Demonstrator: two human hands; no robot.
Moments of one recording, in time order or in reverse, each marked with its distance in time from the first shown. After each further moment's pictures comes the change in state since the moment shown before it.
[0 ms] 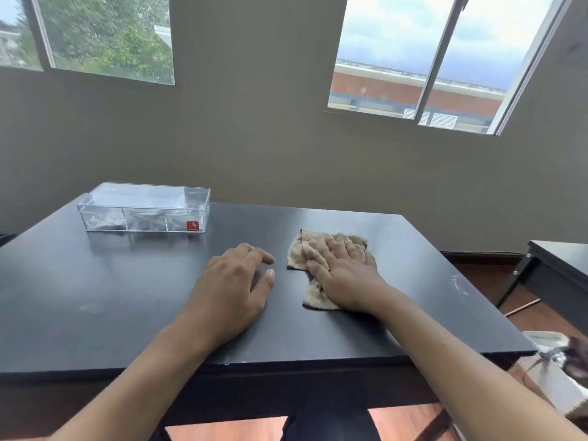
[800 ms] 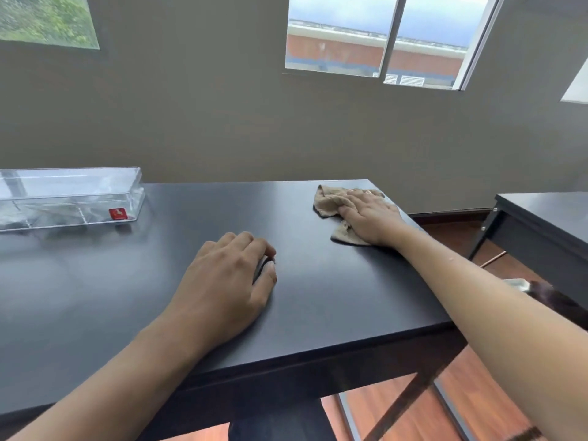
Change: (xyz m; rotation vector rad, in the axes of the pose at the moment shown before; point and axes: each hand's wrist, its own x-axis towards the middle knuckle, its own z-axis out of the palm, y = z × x) left_hand 0.024 0.047 0.044 0.105 -0.094 0.162; right_hand 0.063 0.147 -0.021 0.032 0.122 0.203
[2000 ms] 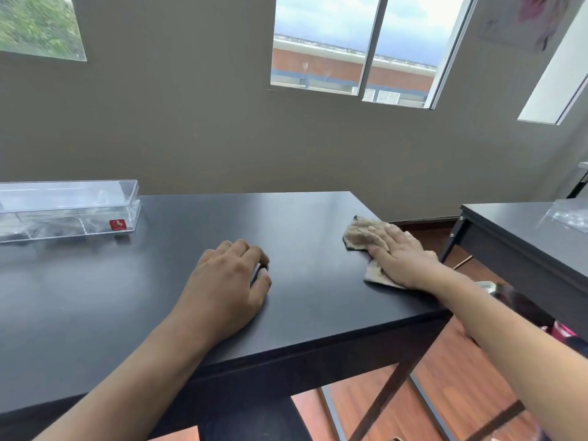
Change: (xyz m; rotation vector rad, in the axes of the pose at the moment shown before) left_hand -0.001 -0.002 -0.001 -0.027 -0.010 0.008; right_hand -0.104 0.044 -0.020 -0.015 -0.064 0.233
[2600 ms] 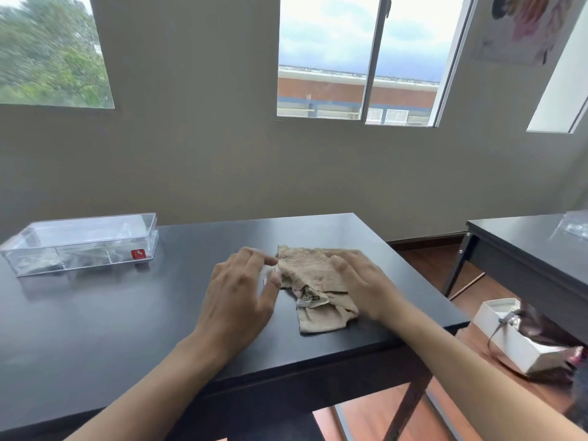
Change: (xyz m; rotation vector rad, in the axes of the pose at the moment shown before) left_hand 0.004 0.026 -0.012 -0.141 0.221 -0.024; right_hand -0.048 -0.072 0.013 0.624 0.164 -0.394
